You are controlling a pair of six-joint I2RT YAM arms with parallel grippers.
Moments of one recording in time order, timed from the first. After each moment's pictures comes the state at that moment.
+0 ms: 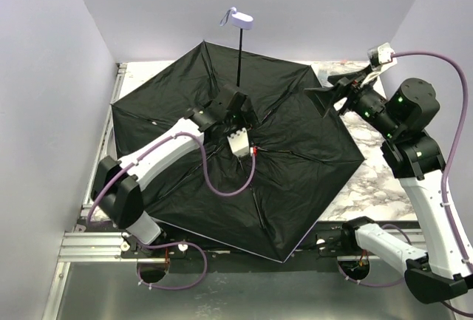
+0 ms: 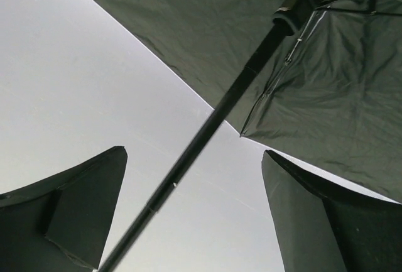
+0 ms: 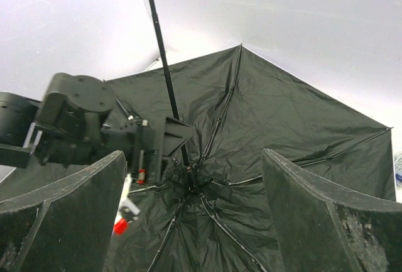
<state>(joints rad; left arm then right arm) -0.72 1.54 1.37 -0.63 -0.10 2.10 0.29 0.97 1.33 -0.35 -0.37 0.18</state>
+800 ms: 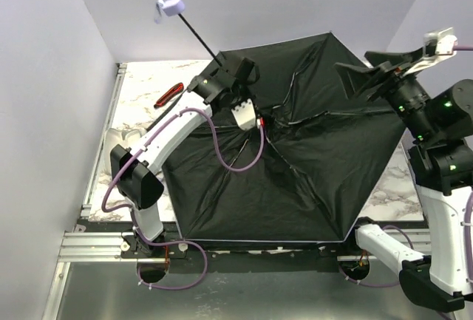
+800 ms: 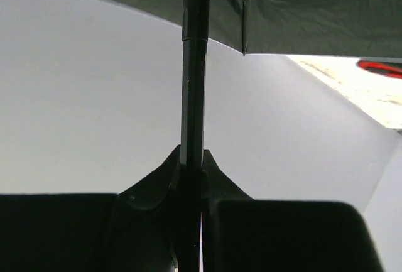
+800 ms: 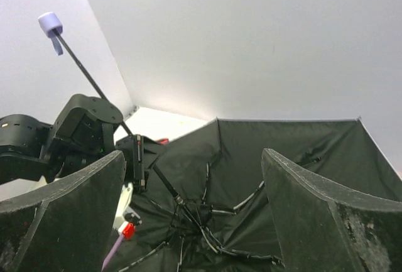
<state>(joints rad) -0.69 1.76 1.79 -0.85 -0.21 2.10 0.19 0.94 1.53 -0.39 -0.30 0.19</state>
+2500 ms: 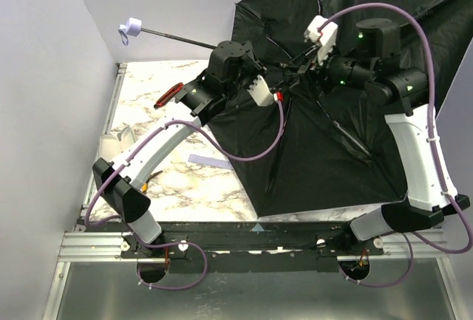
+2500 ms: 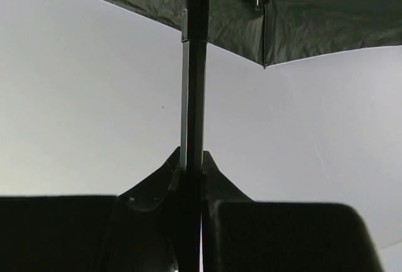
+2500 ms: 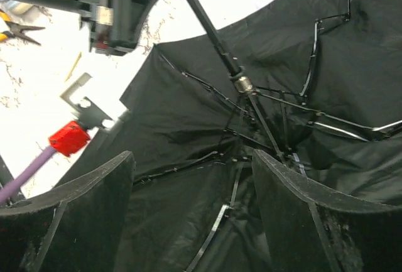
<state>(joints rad) -0.72 1.63 1.79 -0.41 -0.17 1.89 0.39 1.48 2.10 -1.07 -0.41 -0.43</state>
